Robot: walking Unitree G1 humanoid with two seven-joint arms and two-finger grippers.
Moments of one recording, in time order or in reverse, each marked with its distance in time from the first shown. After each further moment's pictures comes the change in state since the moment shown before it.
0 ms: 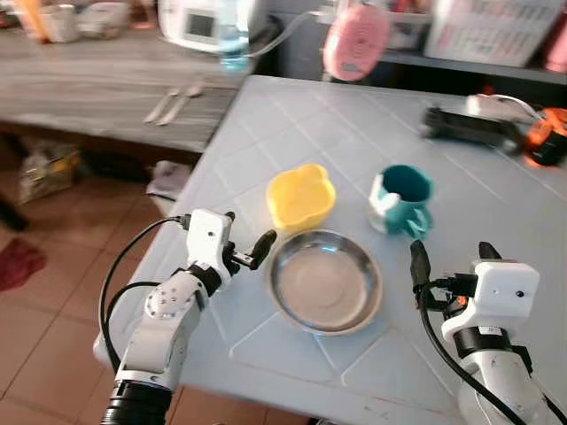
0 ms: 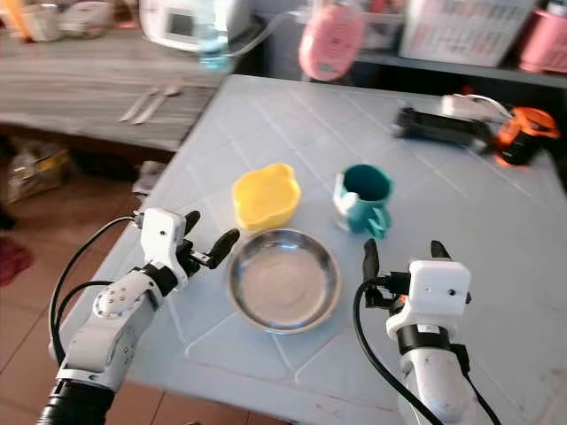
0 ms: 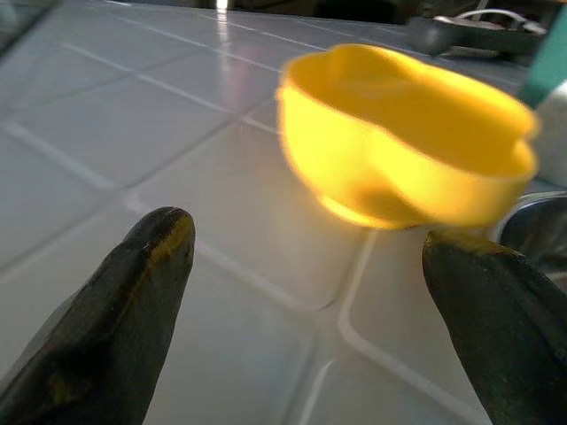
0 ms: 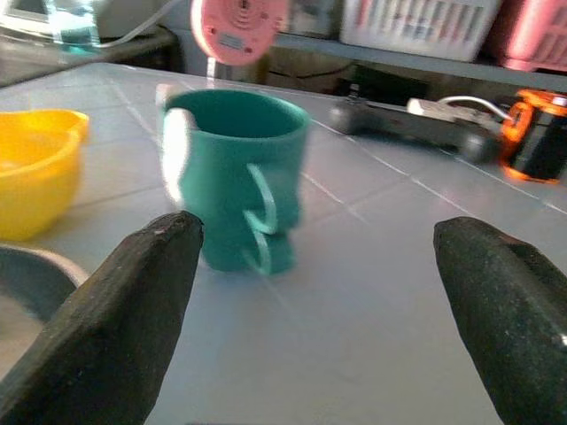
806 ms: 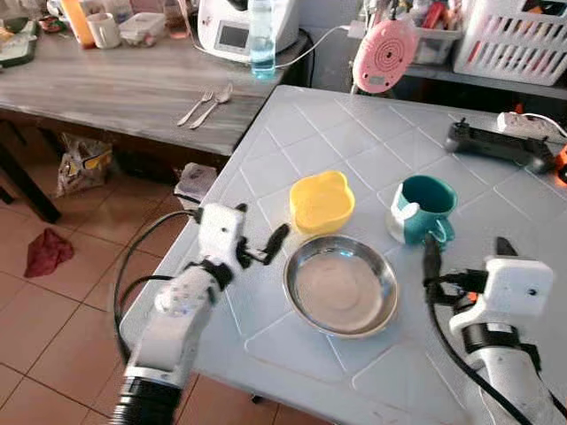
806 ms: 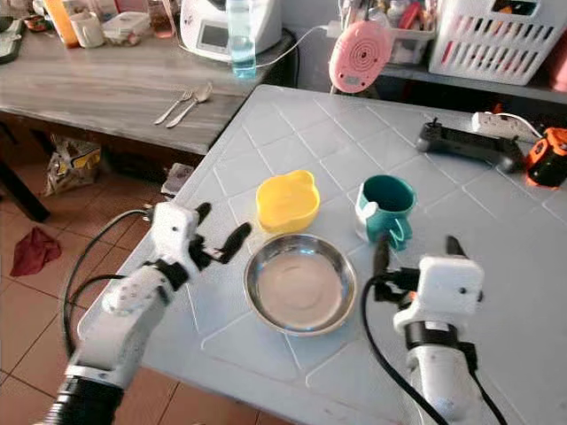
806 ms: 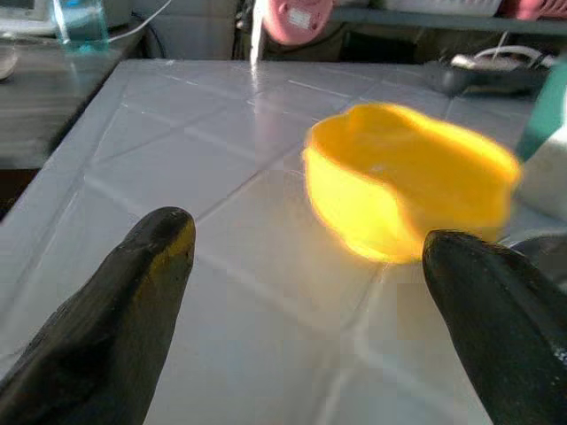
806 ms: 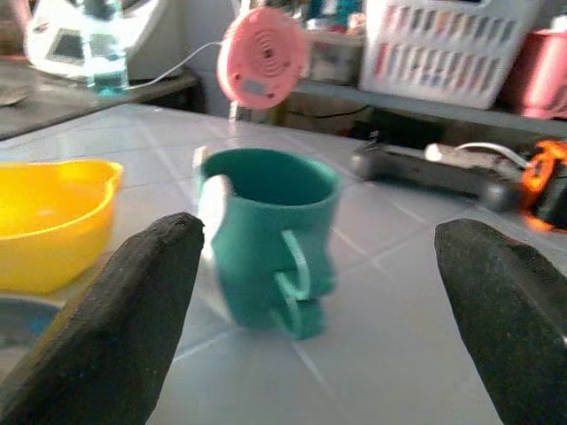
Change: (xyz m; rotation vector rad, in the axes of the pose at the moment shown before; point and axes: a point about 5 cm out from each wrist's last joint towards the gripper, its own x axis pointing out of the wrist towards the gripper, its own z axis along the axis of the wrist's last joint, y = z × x) left arm 0.003 -0.005 0.010 0.048 -0.039 -0.021; right arm 0.002 -0.004 0.005 -0.018 -0.037 -0.039
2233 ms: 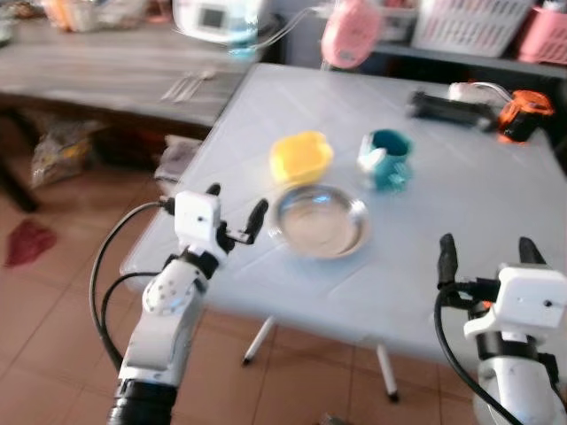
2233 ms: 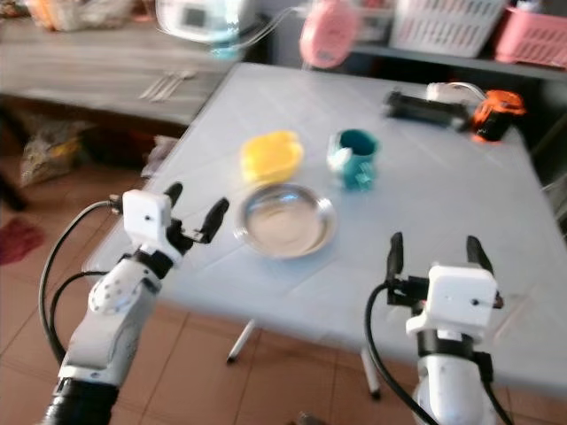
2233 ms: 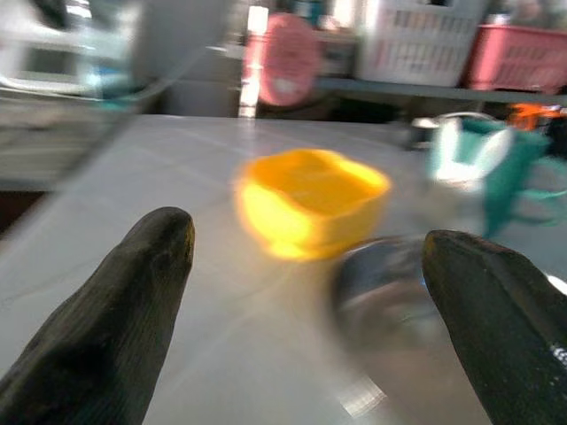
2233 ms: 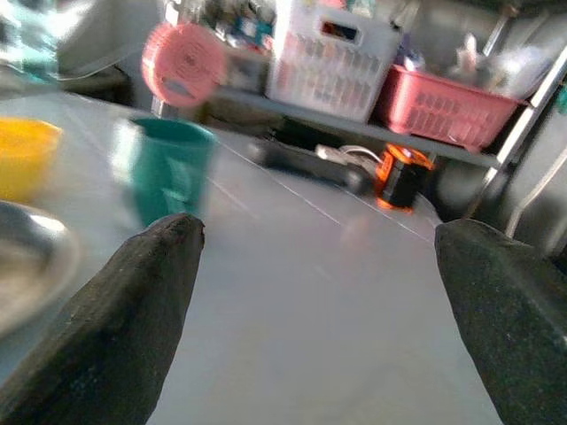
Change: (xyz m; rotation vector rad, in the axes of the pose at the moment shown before) left arm 0.005 -0.008 0.019 -0.021 -0.156 0.105; right arm -0.009 -0.017 0.002 -0.113 -0.055 -0.092
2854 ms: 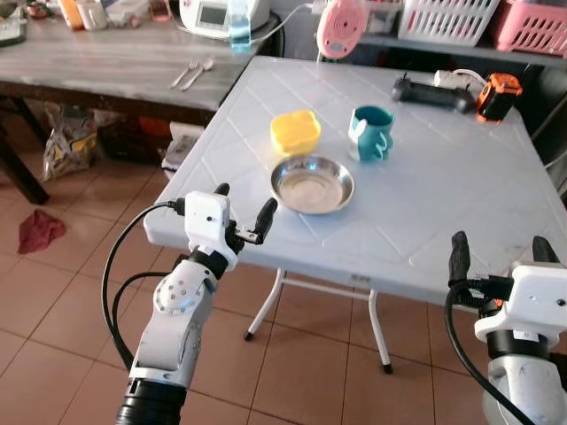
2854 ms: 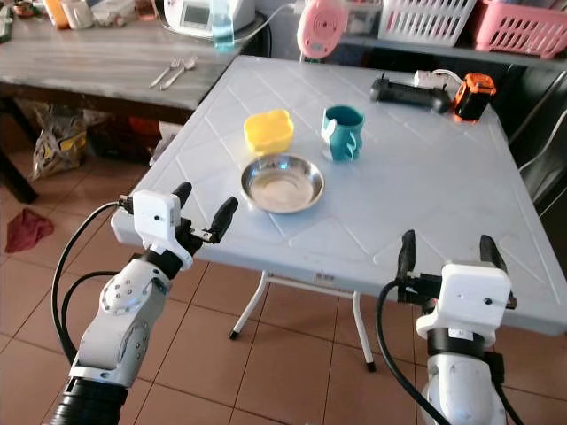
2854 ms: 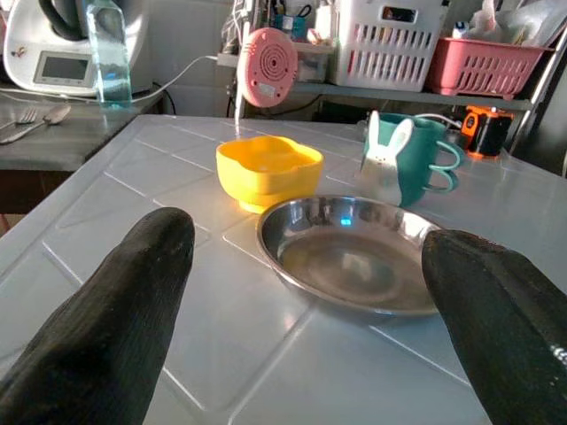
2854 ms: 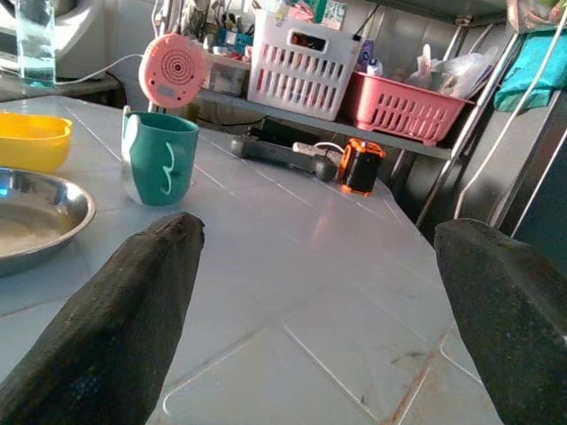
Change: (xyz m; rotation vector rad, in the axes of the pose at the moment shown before) left arm -0.001 0.005 0.003 0.011 -0.012 0.032; right arm 0.002 -0.003 0.005 0.012 -0.020 -0.015
